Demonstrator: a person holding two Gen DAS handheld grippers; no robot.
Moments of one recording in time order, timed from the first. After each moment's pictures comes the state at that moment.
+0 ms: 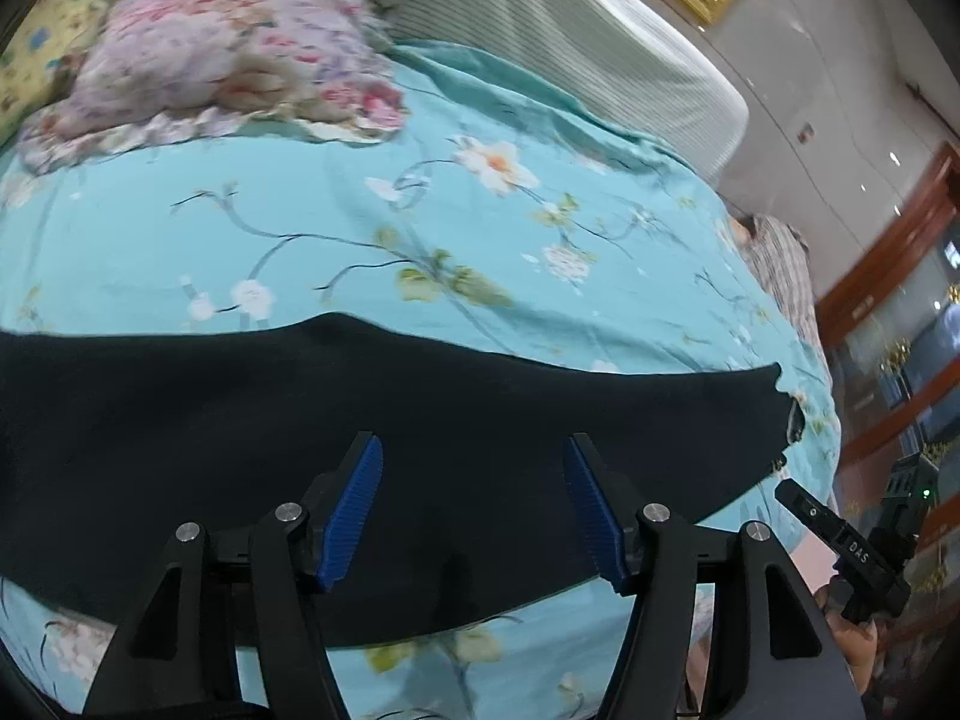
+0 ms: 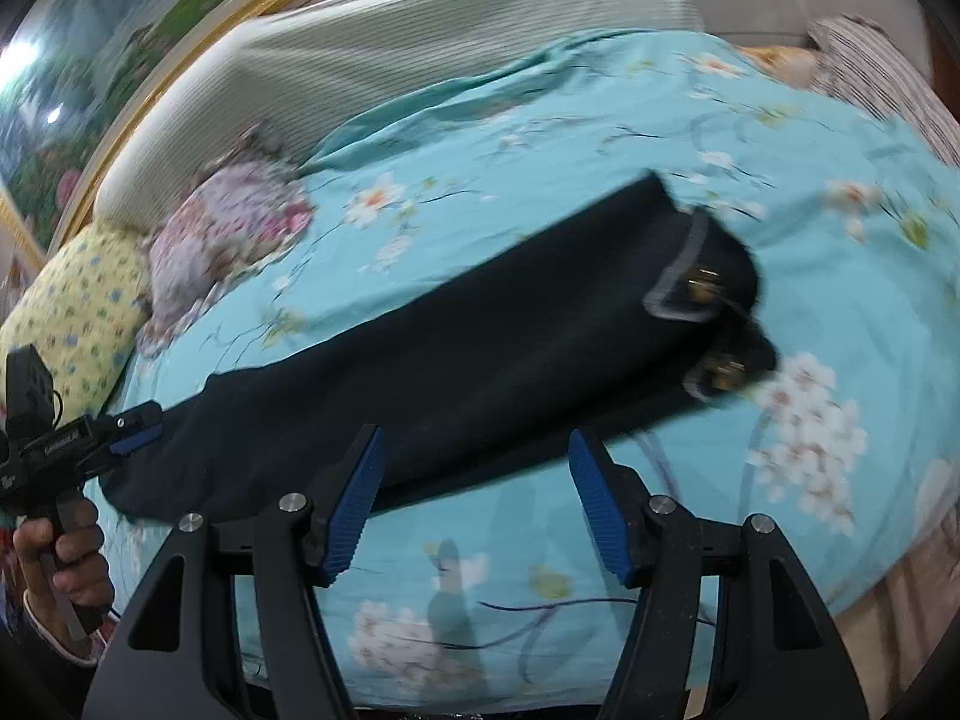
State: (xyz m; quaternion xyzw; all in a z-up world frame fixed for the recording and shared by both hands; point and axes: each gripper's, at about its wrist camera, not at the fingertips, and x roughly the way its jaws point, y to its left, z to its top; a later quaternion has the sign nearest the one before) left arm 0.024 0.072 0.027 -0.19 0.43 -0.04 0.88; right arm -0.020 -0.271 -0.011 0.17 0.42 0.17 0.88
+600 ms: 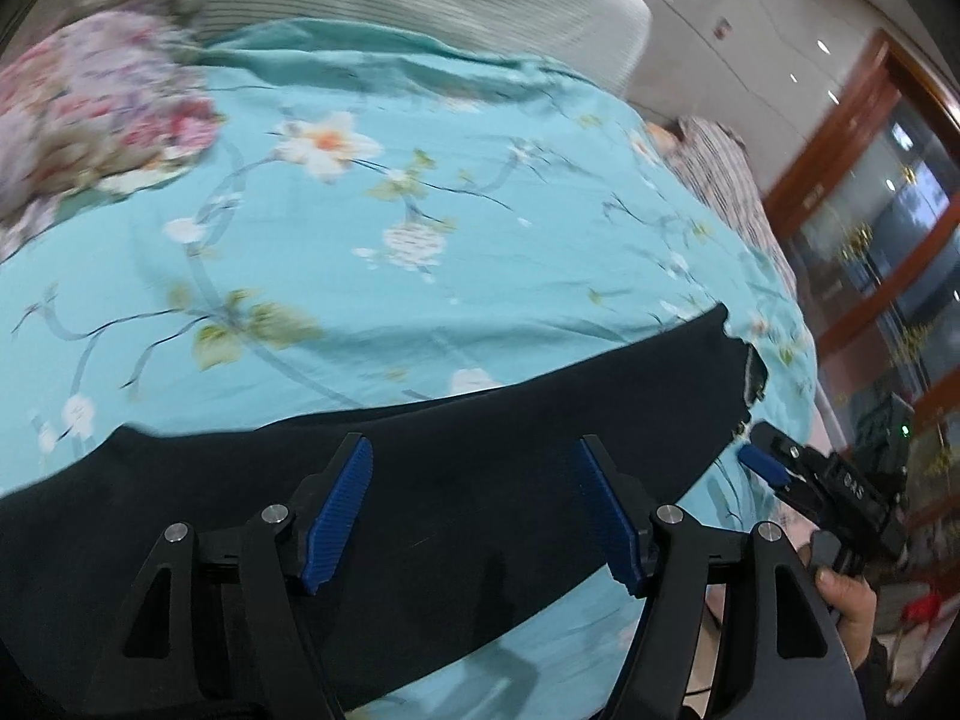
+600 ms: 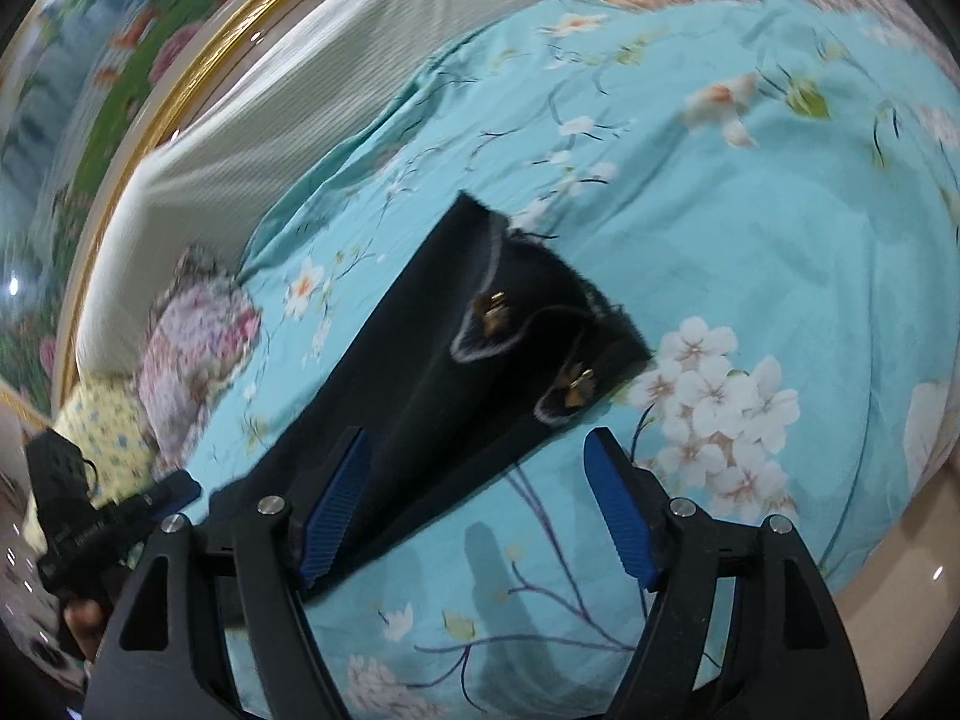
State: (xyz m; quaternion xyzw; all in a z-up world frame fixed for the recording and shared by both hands) left arm 0.102 -0.021 0.033 -0.10 0.48 -0.16 0.86; right arm -0.001 -0.336 -0.038 0.33 0.41 0.10 0.84
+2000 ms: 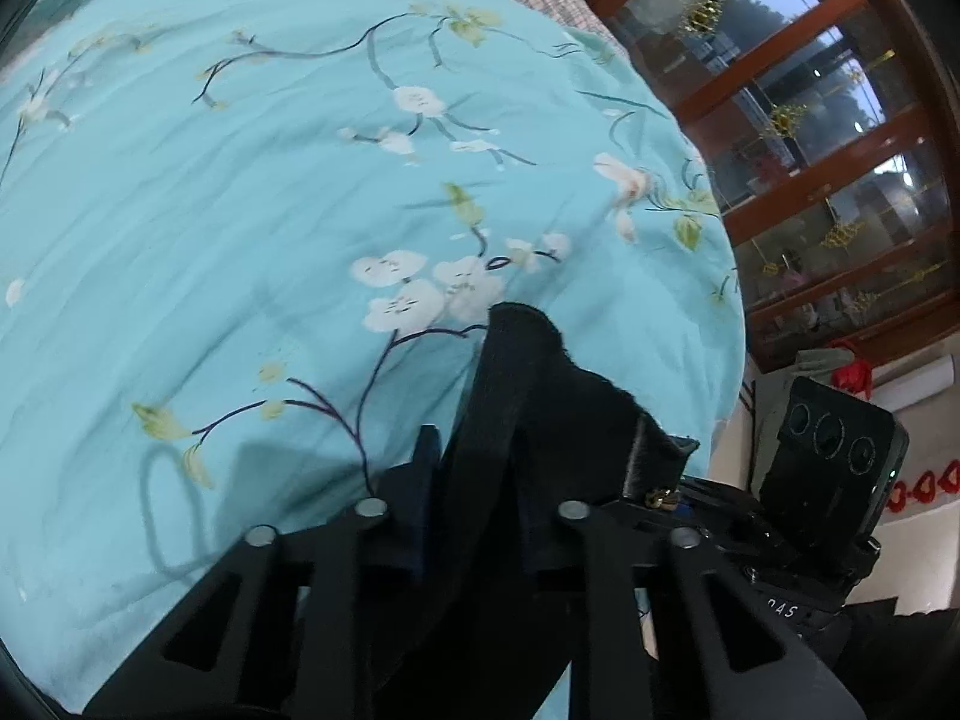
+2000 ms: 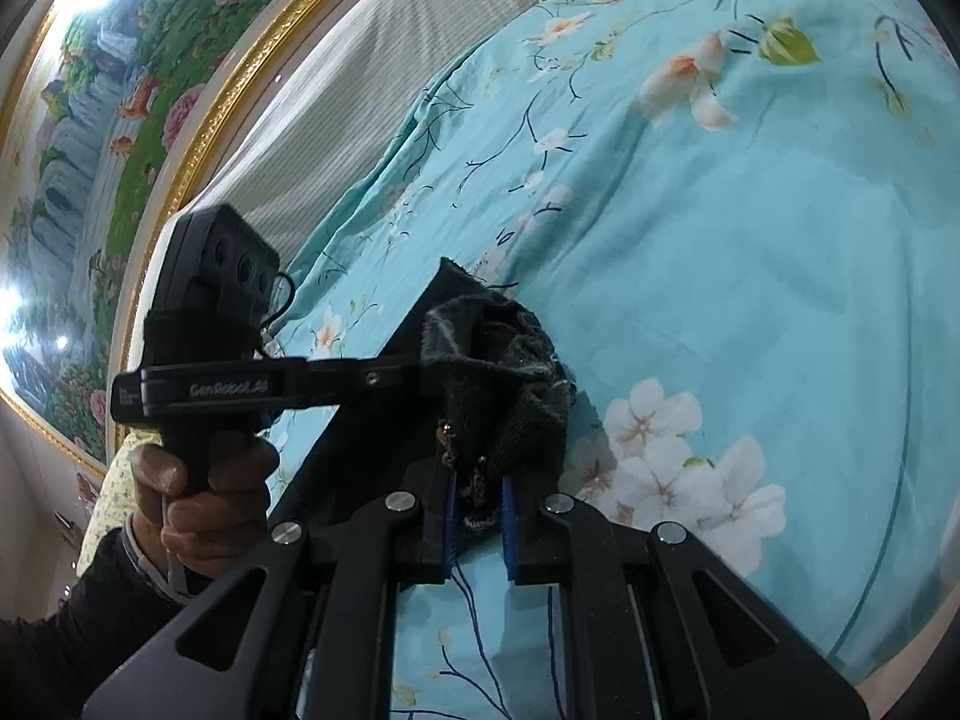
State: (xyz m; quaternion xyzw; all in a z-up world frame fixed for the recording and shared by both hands) left arm 0.236 -0.258 -0.027 0.02 0.58 -0.42 0.70; right arm 0.010 -0.371 -0.073 0.39 0.36 0.14 0.83
